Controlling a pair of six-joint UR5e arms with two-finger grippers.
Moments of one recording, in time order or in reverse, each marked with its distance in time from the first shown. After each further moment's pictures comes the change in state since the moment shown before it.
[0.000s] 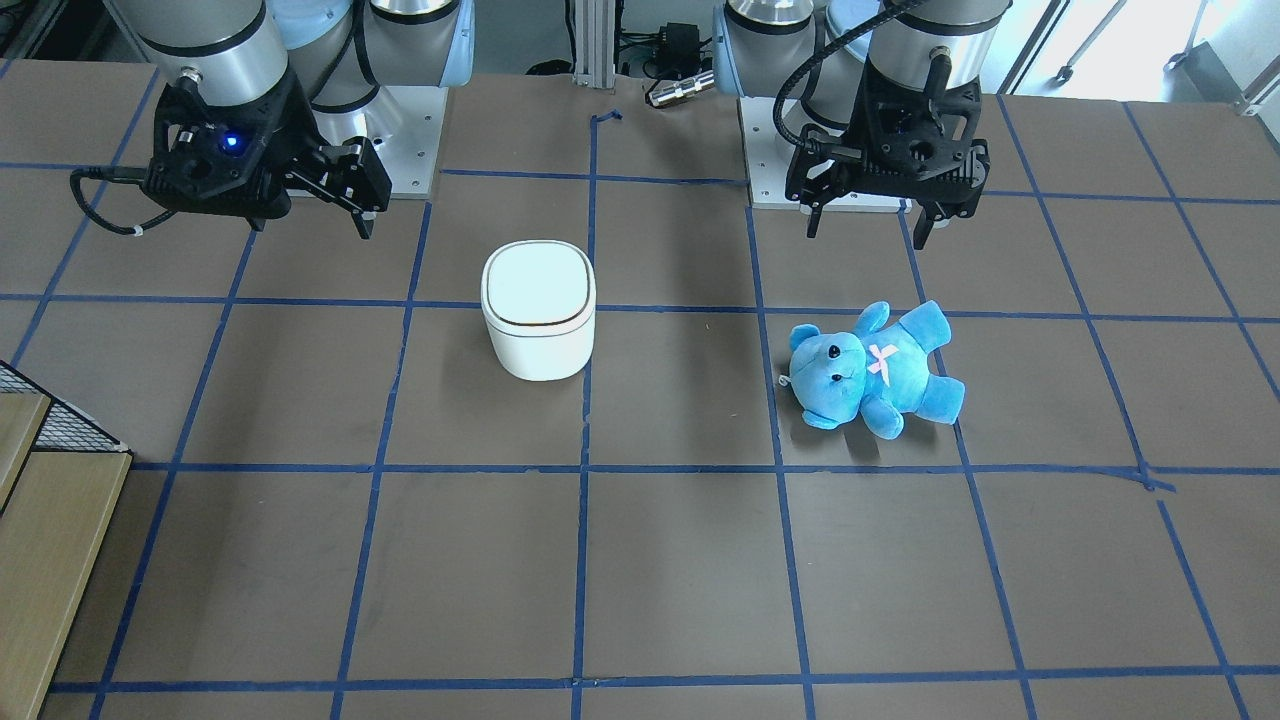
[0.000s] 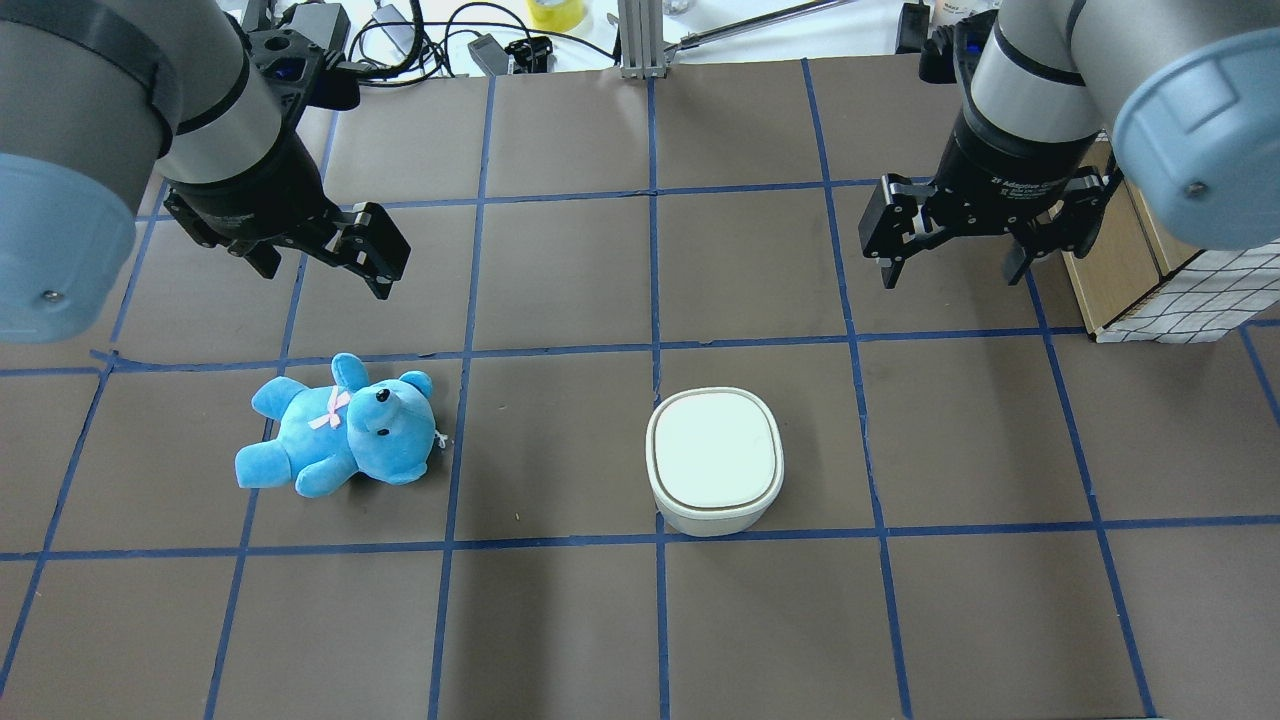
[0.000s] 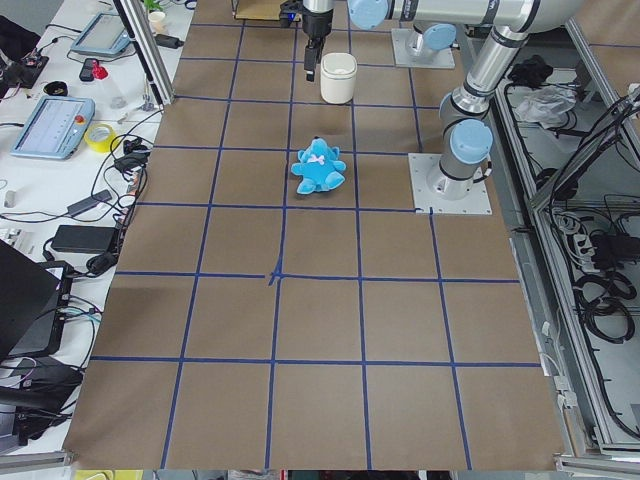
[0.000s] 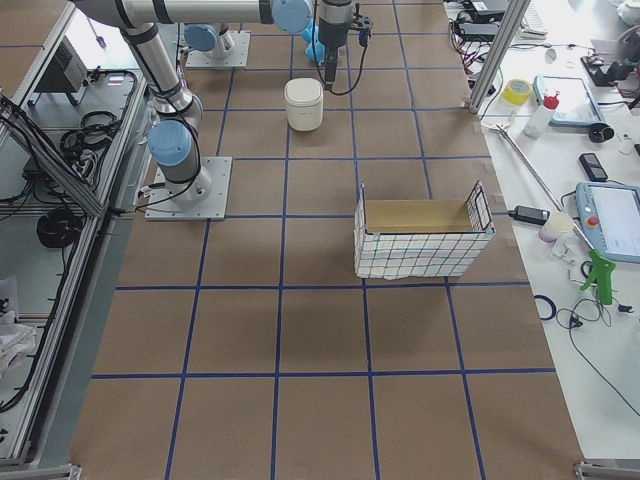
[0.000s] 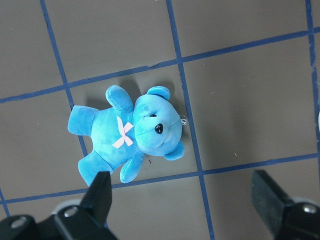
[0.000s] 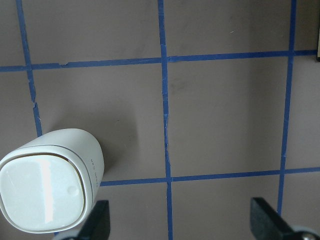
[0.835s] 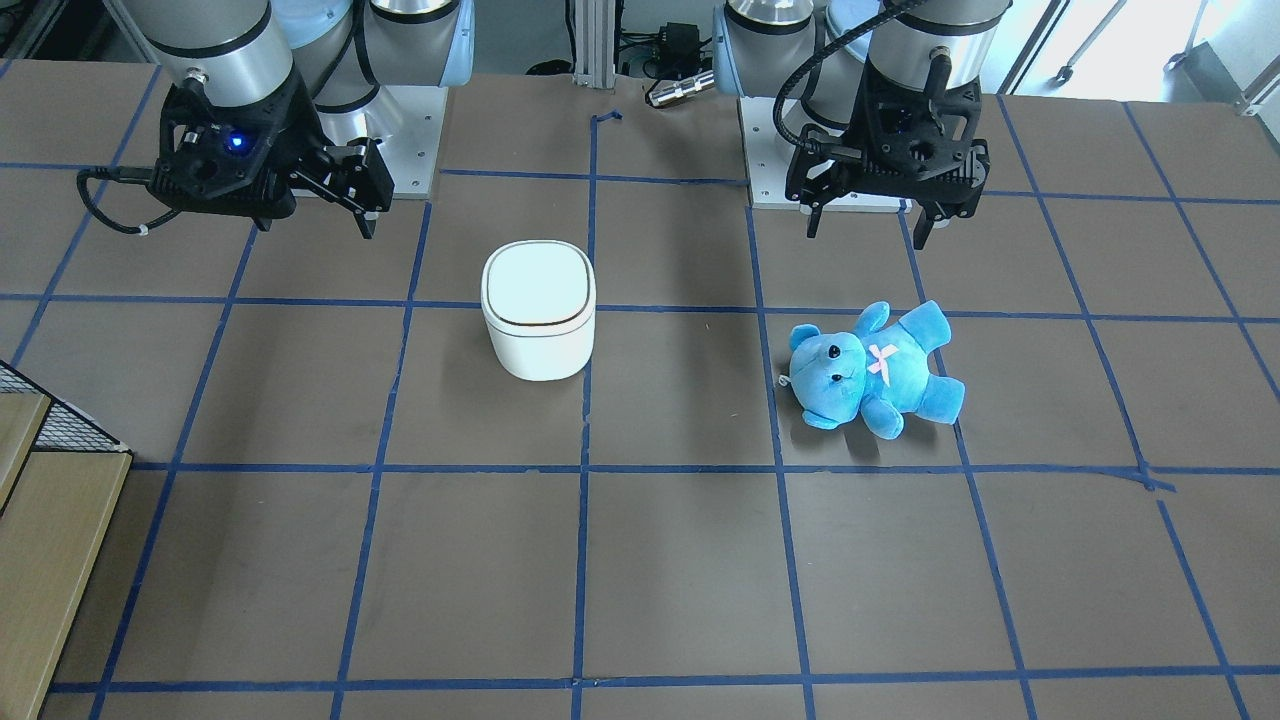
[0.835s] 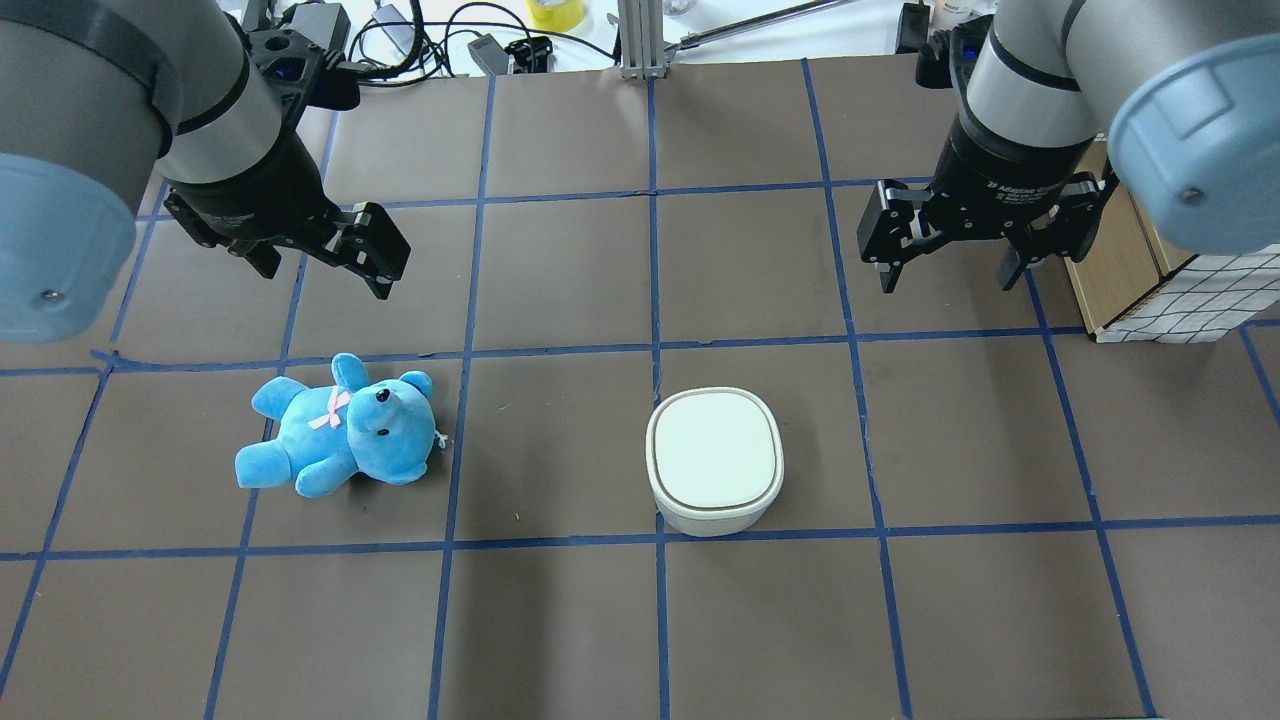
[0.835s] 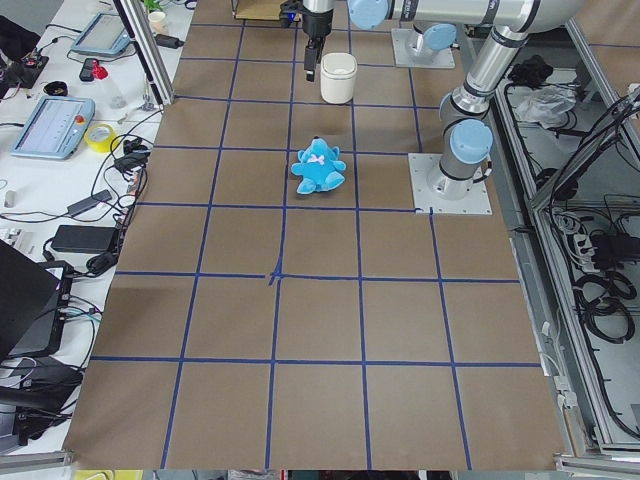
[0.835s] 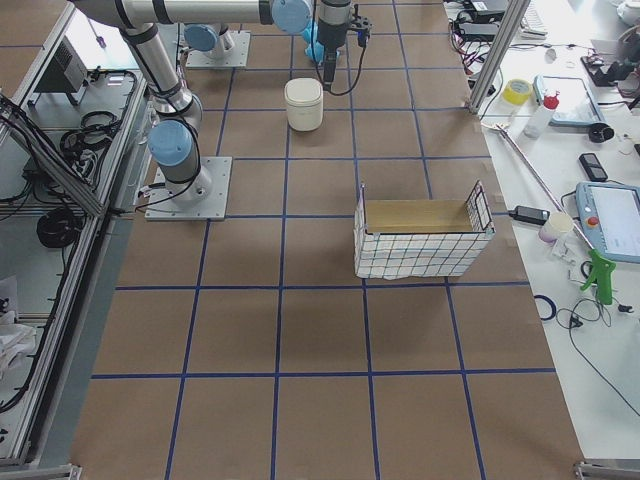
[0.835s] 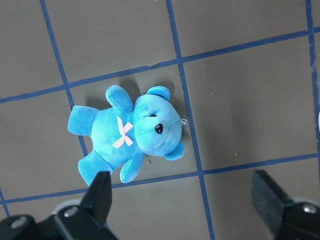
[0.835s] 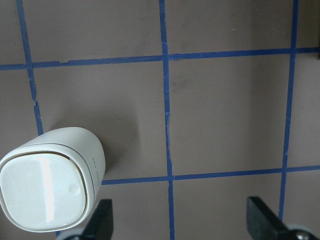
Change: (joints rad) left arm 0.000 0.000 0.000 0.000 0.000 0.000; right arm 0.006 -0.002 0.004 0.000 0.005 0.015
